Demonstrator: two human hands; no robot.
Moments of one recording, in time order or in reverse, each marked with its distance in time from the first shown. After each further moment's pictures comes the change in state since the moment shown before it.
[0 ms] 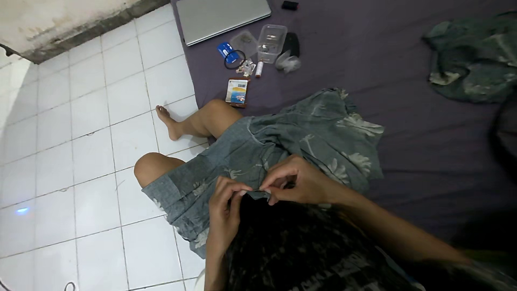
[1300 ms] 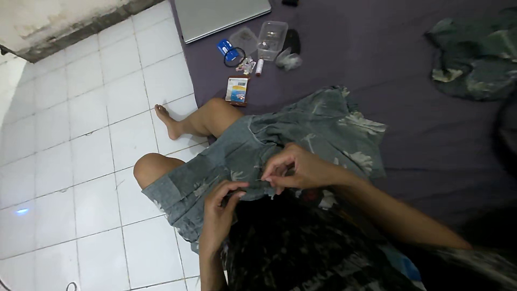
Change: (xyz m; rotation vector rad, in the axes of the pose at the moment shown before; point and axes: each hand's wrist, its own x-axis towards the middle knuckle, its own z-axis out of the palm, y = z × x) left_hand -0.001 -0.004 -0.015 -0.130 -0.086 -0.152; right_hand 0.016 0.003 -0.022 -0.032 -0.113 0.078
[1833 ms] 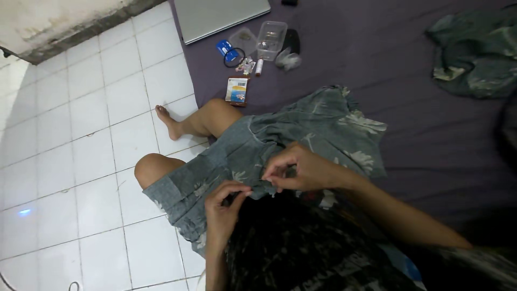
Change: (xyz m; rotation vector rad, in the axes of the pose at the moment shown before) left_hand 0.001 0.001 0.012 -0.034 0.129 0.006; right_hand -0.002 -0.002 -0.001 -0.159 0.031 -0.088
